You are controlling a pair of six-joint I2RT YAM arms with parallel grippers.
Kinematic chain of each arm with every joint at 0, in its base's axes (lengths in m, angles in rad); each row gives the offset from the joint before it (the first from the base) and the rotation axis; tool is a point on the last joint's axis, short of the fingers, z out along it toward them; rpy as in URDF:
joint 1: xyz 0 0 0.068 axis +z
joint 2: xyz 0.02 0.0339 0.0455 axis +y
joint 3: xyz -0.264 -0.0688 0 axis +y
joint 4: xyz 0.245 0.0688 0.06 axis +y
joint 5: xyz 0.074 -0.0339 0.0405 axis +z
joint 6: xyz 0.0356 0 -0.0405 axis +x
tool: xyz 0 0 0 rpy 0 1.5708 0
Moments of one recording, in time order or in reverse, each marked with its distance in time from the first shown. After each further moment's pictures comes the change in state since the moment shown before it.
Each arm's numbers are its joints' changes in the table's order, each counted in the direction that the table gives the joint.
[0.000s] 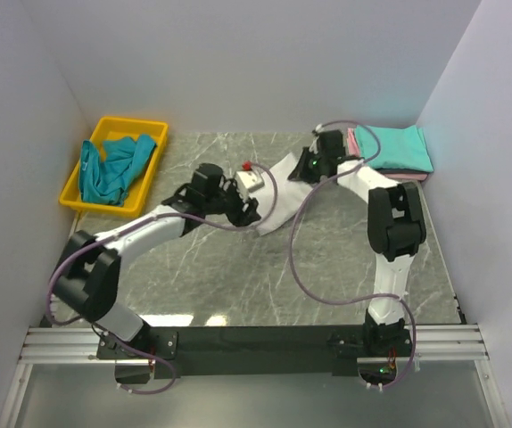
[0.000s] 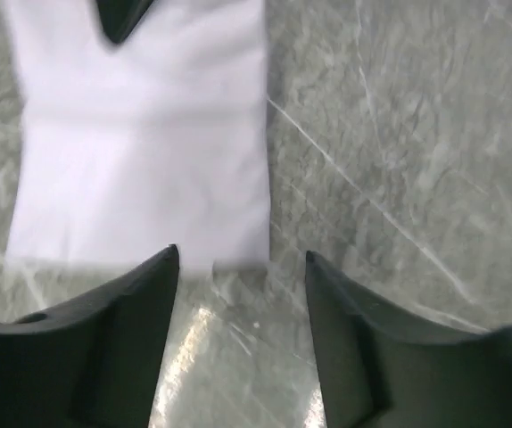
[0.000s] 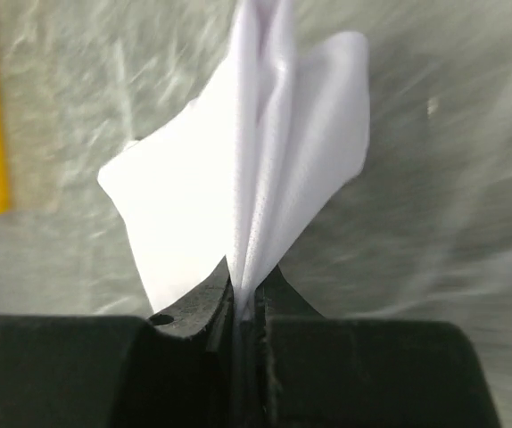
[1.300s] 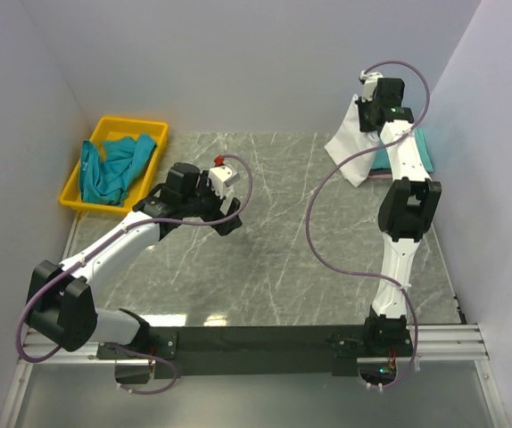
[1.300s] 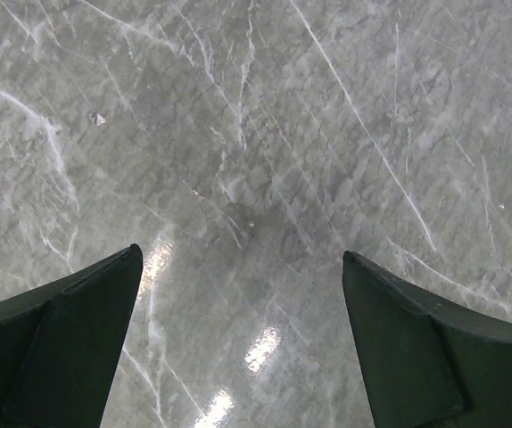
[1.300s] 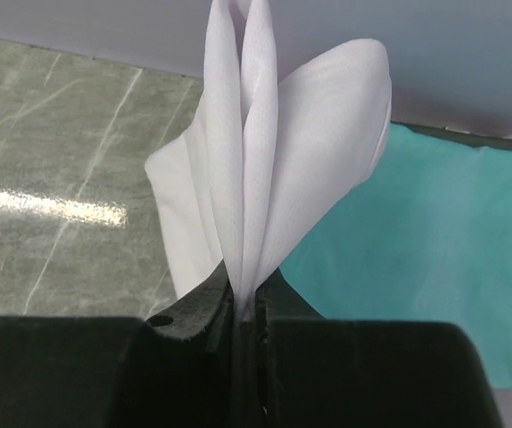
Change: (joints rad) left arm 0.114 -0.244 0.022 0.319 0.079 -0.148; right arm -0.293 0.246 -0.821 0.438 -0.294 -0.796
